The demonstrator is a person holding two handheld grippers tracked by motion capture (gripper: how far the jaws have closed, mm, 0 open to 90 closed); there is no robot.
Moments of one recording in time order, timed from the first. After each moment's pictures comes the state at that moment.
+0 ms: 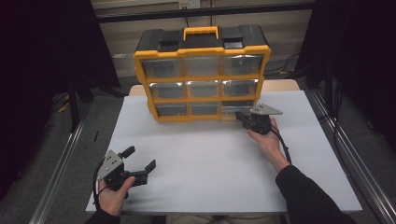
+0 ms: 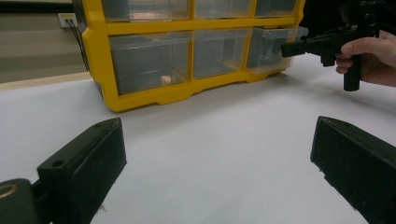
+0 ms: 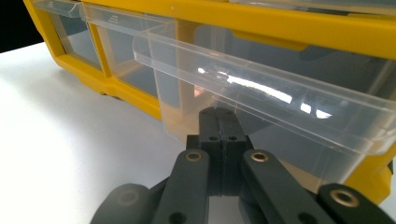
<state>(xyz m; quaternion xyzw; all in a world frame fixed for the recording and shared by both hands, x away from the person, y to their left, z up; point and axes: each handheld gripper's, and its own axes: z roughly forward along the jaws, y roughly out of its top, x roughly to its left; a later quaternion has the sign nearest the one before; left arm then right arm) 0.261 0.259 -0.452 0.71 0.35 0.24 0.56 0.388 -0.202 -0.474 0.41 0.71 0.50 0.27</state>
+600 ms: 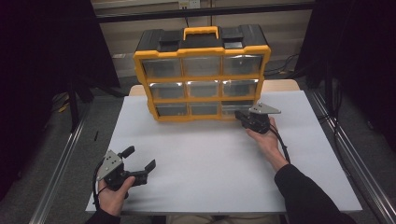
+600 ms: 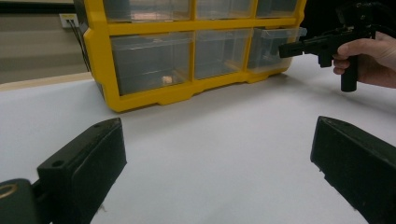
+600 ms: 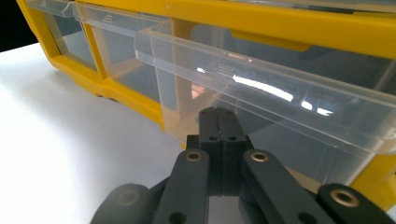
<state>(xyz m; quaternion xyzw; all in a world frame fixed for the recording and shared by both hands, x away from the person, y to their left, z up) 0.261 0.259 -0.452 0.71 0.36 0.24 0.56 0.393 -0.200 -0.476 0.42 0.71 0.50 0.27</state>
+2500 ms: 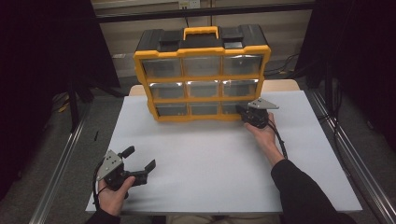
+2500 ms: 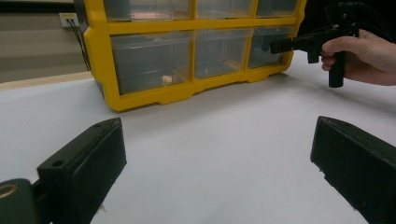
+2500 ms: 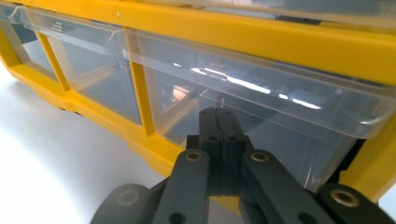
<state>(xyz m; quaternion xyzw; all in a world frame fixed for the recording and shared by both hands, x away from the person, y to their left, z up) 0.261 0.259 -0.453 0.71 0.36 0.24 0.56 0.414 -0.201 -0.478 0.43 0.70 0.49 0.30</state>
